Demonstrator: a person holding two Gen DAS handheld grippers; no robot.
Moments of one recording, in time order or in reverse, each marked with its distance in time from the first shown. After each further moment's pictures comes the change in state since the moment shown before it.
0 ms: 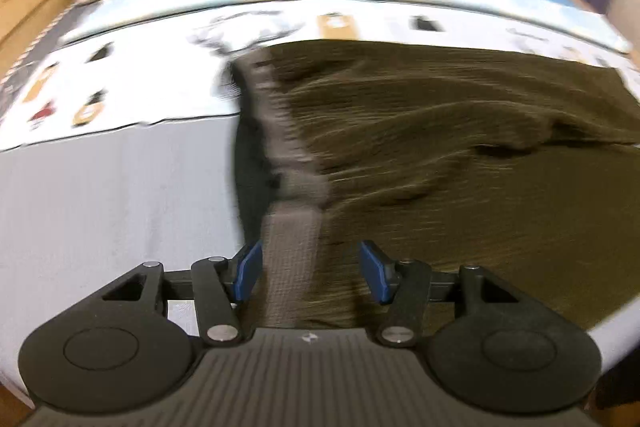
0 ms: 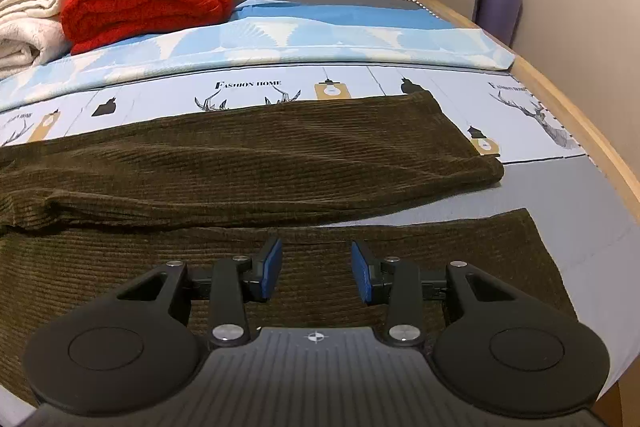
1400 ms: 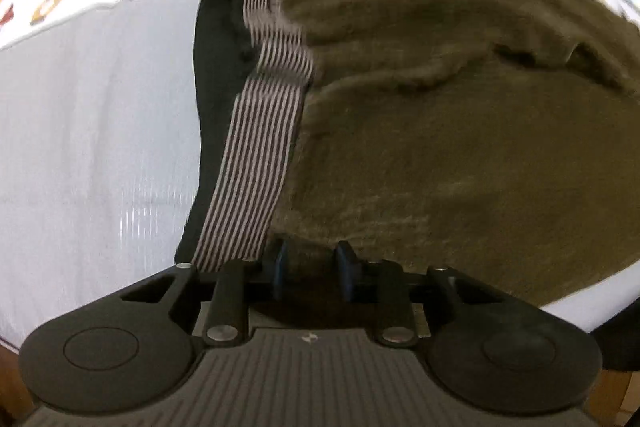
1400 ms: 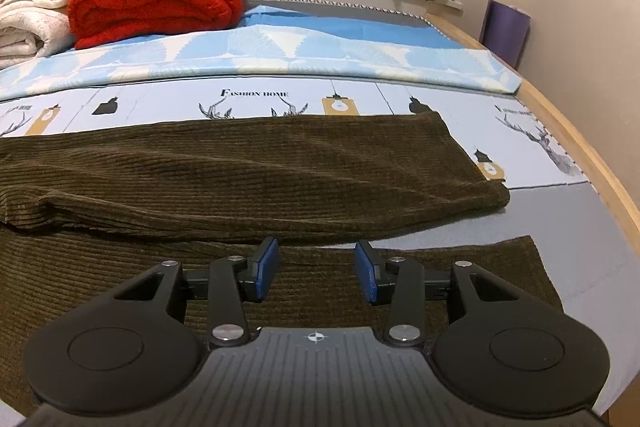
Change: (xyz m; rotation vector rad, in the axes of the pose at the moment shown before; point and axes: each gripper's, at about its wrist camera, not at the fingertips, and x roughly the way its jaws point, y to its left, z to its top) left arm 0.040 -0.001 0.000 -0.068 0.317 -0.036; right arm 0.011 0.008 0.010 -0.034 -0.032 -0.012
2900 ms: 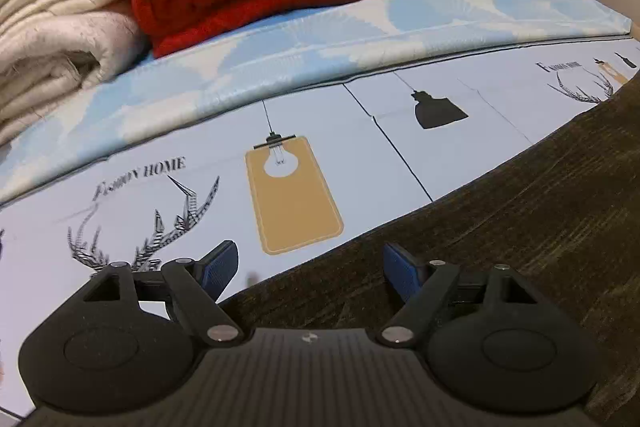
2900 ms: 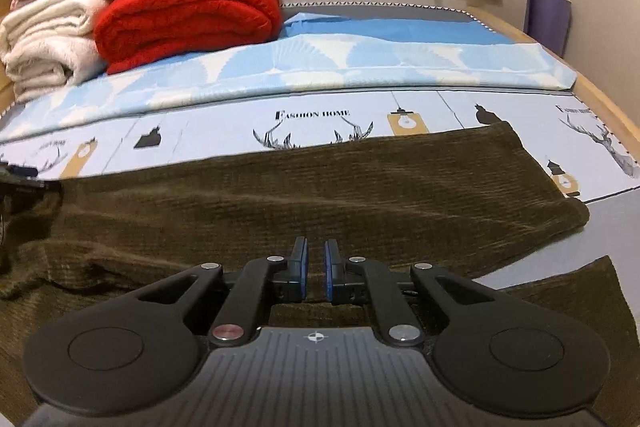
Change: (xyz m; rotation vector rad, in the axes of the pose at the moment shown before) left arm 0.094 -0.052 0.246 0.288 -0.492 0.075; right arm 0.034 0.039 0.040 0.032 0.002 0.145
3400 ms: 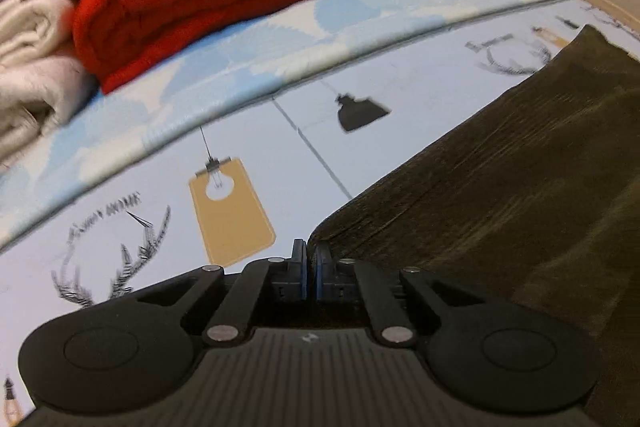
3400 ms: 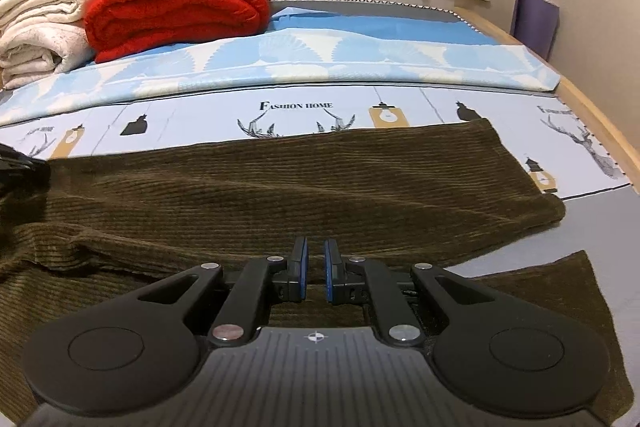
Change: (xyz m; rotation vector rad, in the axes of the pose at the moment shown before) left arm -0.046 -0.040 0.010 0.163 -0.010 -0.085; right arm -0.015 -0.006 -0.010 -0.011 0.010 -0.061
